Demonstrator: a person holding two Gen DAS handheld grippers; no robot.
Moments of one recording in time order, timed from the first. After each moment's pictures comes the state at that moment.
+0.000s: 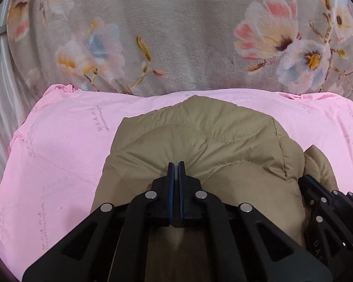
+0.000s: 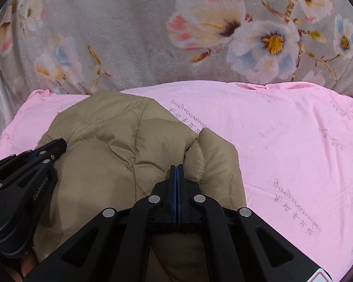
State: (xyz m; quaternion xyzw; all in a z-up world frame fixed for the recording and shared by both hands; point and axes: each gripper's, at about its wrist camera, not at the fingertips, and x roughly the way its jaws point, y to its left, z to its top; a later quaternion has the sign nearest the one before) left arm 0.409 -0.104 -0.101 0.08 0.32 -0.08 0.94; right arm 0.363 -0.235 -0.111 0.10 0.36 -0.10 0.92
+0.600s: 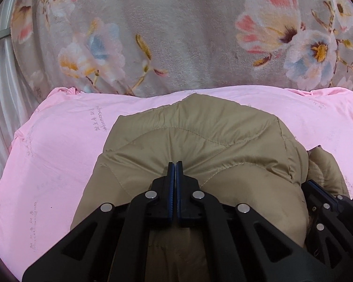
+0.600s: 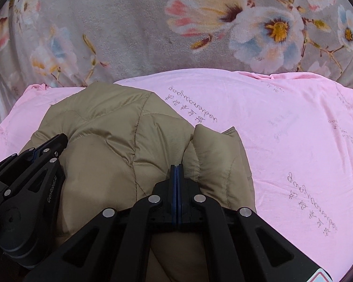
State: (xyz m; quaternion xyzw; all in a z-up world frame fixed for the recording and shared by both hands) left arm 0.418 -0.117 -0.129 0.10 0.30 -0.05 0.95; right arm 0.375 -0.235 -0.138 0.10 0.36 -0.10 0.92
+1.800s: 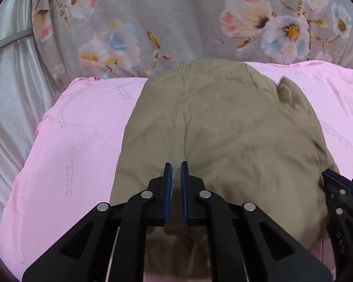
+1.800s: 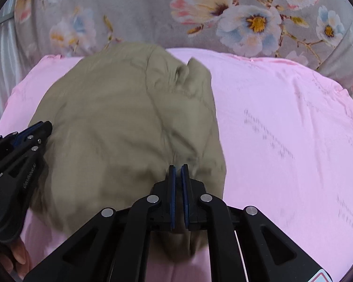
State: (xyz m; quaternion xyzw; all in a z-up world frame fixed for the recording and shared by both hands) left arm 0.278 -0.083 -0.121 0.14 0.33 -0.04 0.93; right arm 0.227 -0.216 -0.126 0.07 0.41 -0.09 0.91
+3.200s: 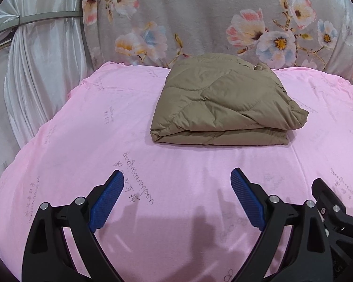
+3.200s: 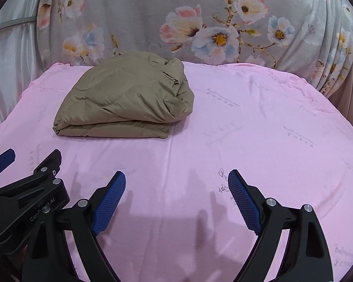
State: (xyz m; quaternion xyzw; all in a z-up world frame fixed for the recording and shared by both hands) left arm 0.104 -0.023 -0.128 0.09 0.30 -0.02 0.95; right arm 0.053 -0.177 -0.125 0.06 0.33 -0.15 0.93
